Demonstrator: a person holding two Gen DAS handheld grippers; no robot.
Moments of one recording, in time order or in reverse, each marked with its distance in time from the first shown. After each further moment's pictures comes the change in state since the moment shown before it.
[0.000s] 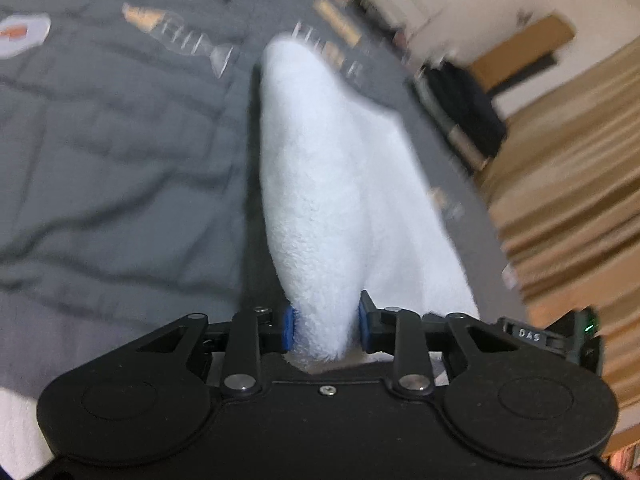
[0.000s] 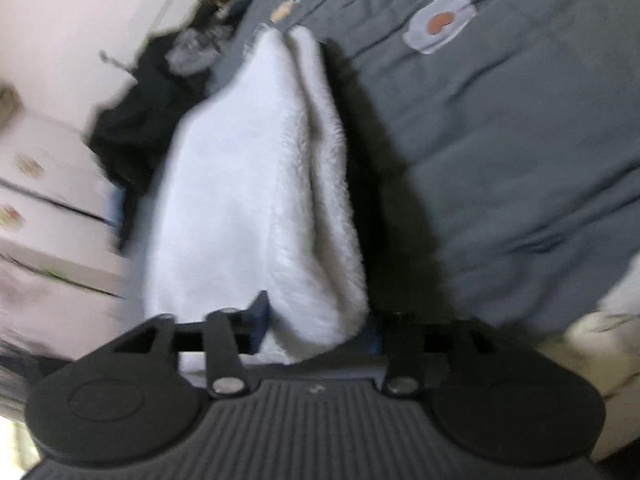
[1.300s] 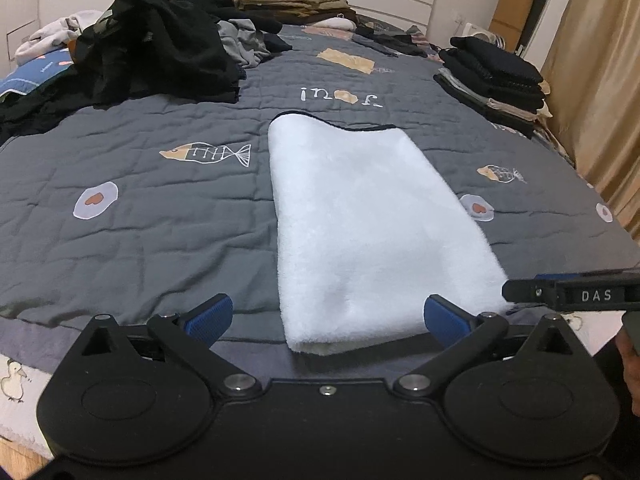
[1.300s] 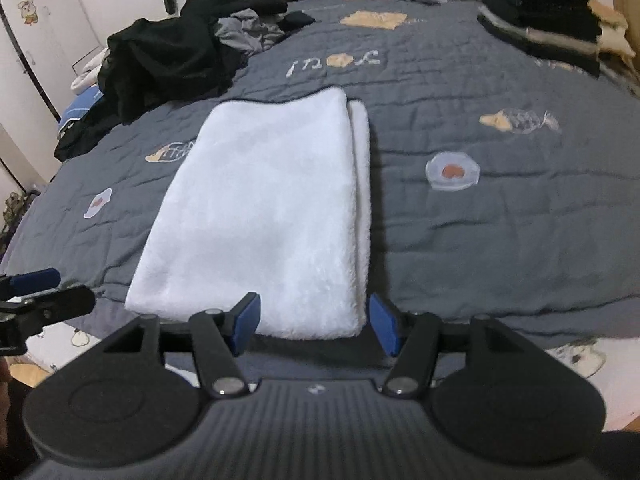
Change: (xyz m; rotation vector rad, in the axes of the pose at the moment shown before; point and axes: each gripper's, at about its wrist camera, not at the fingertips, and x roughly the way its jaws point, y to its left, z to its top) left arm -0.073 -0.117 -0.040 0.338 -0.184 0.372; right arm -0.071 0.097 -0.021 -0.484 -0.099 -0.314
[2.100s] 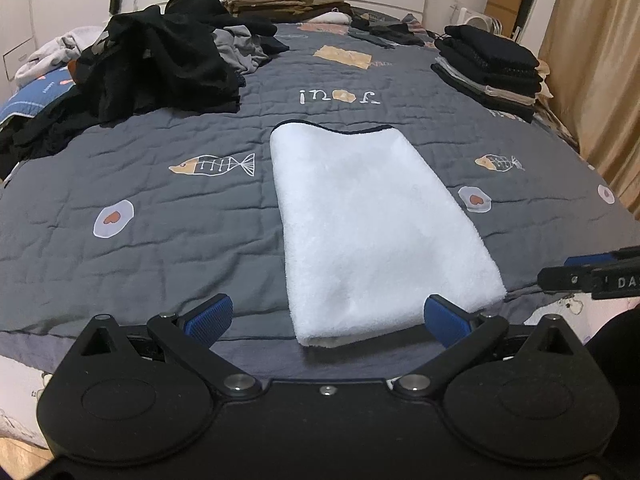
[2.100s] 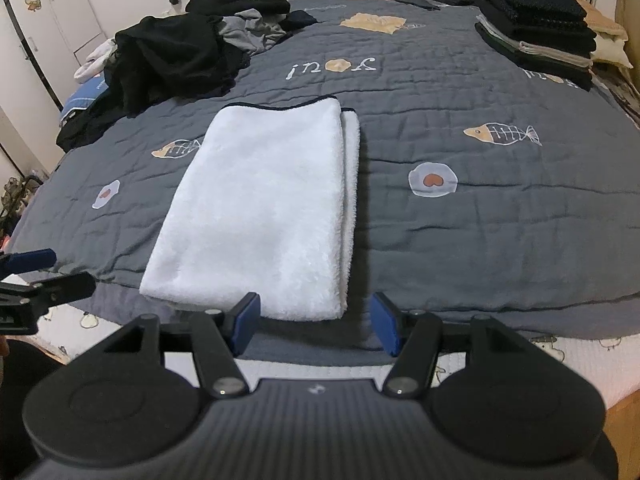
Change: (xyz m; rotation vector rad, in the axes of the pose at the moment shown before) left arm -0.019 -0.011 0.012 0.060 0.036 0.042; right arm -0.040 0.000 0.008 -0.026 0.036 -0.014
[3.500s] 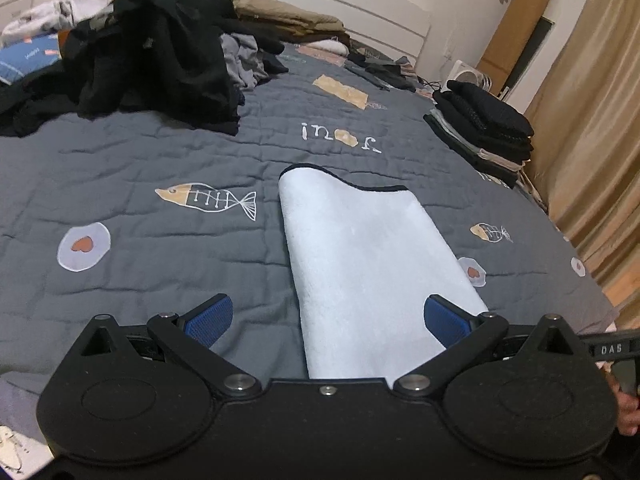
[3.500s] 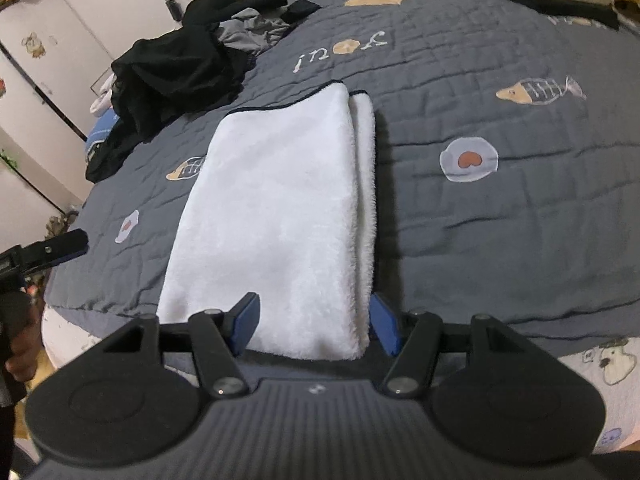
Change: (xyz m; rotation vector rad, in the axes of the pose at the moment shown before) left arm 0.048 0.082 0.044 -0.150 -0.078 -0.208; right arm 0.055 -0.043 0.018 0.151 0.032 0.192
